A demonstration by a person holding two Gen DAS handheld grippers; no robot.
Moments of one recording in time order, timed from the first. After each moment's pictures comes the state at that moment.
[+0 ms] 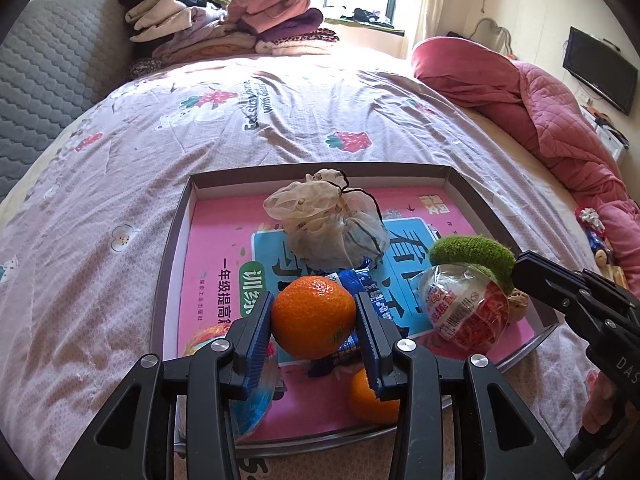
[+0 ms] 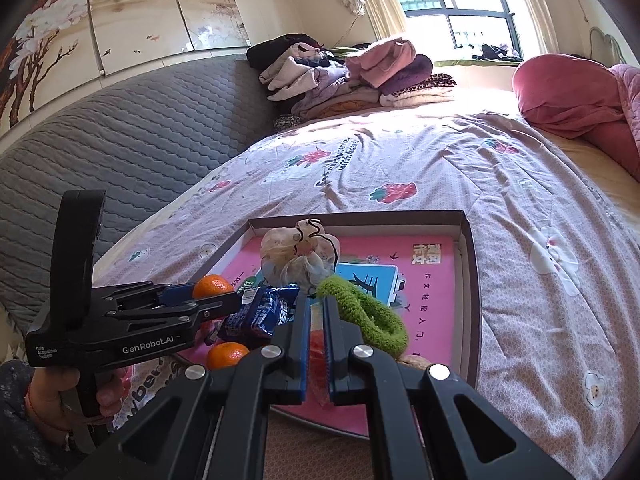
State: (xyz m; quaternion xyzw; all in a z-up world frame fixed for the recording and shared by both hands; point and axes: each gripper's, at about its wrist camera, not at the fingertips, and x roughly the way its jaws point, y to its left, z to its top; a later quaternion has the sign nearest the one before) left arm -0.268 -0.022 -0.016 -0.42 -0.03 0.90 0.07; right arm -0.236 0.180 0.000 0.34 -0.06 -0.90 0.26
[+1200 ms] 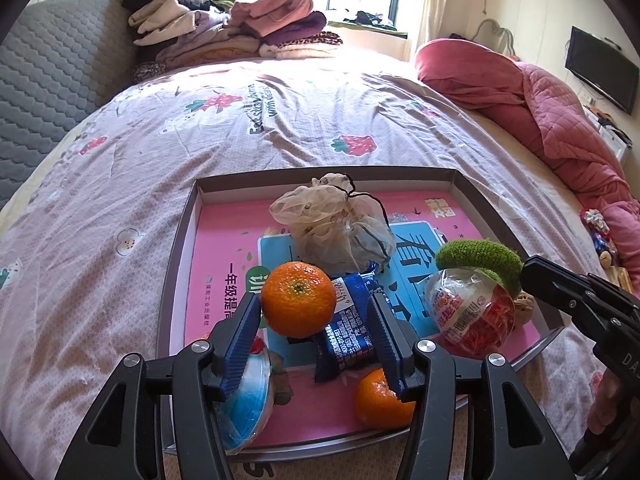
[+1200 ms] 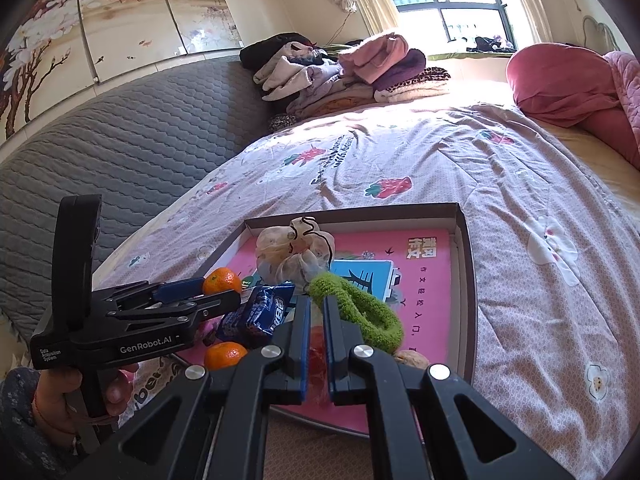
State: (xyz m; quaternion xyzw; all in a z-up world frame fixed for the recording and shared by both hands) left arm -0.268 -0.023 -0.014 -0.41 -0.02 0.91 0.06; right arm -0.237 0.186 -0.002 0.34 -0.08 -0.90 0.26
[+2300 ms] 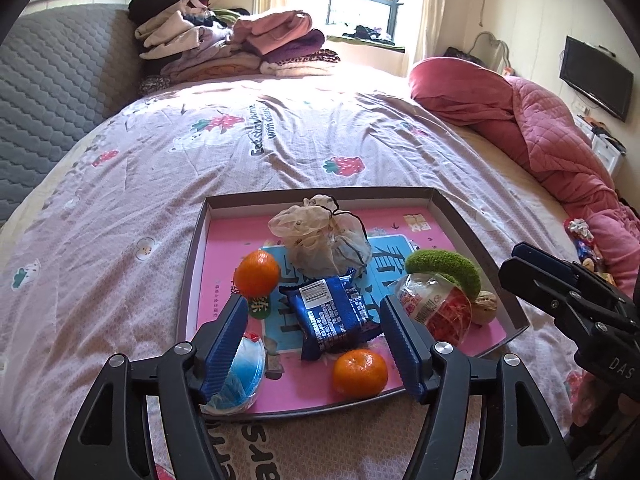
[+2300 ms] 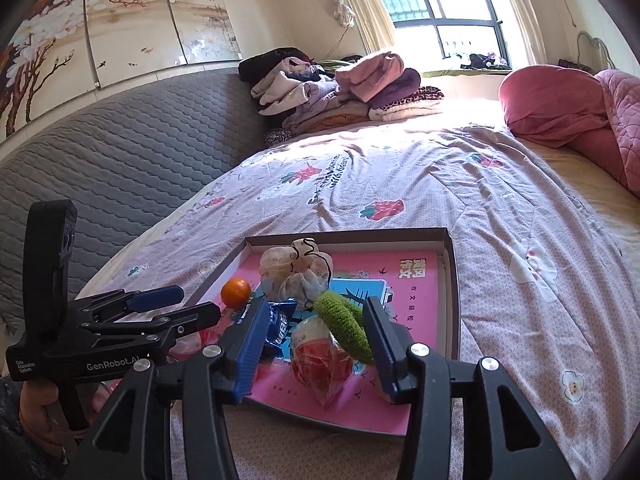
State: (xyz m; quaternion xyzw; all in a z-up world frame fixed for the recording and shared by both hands) left arm -0.235 -0.020 0.021 -0.39 -0.03 0.92 0.06; right arm -0.218 0.188 0.026 0.31 -0.07 -0.92 0.24
